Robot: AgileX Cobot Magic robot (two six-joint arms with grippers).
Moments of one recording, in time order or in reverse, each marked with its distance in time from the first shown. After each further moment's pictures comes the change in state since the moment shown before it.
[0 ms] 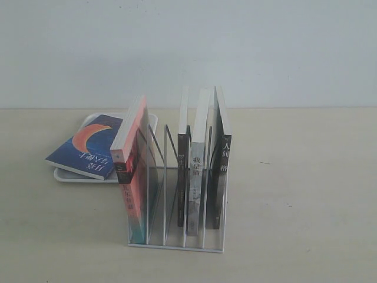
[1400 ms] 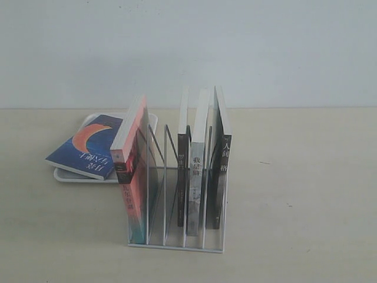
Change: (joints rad) left arm 0.040 -0.197 0.259 -0.702 0.031 1.323; right arm 0.000 0.000 0.000 0.000 0.002 0.000
